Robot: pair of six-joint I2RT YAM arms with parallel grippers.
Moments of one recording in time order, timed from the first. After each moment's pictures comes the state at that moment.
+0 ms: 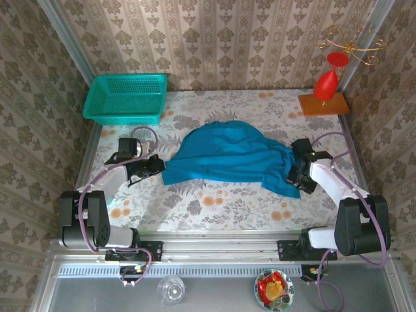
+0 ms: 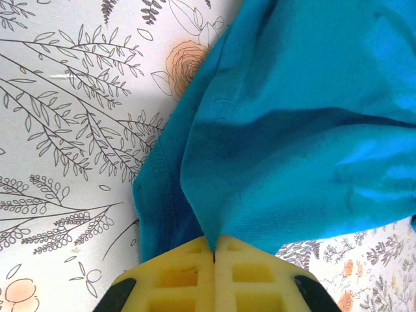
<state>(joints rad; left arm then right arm) -0.08 1.38 0.70 -0.33 0.54 -0.32 0.05 1.32 0.76 -0.88 0.17 0.63</state>
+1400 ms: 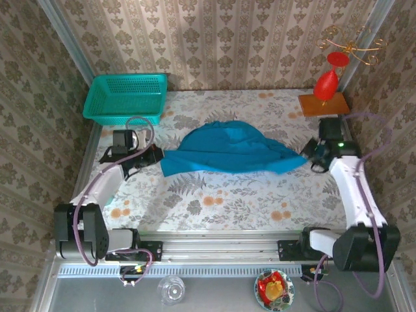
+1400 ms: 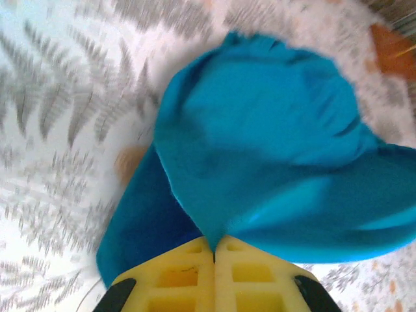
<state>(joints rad) -0.08 1.27 0.86 -0.35 0.56 -0.33 -0.14 1.15 1.30 -0.94 0.11 0.56</state>
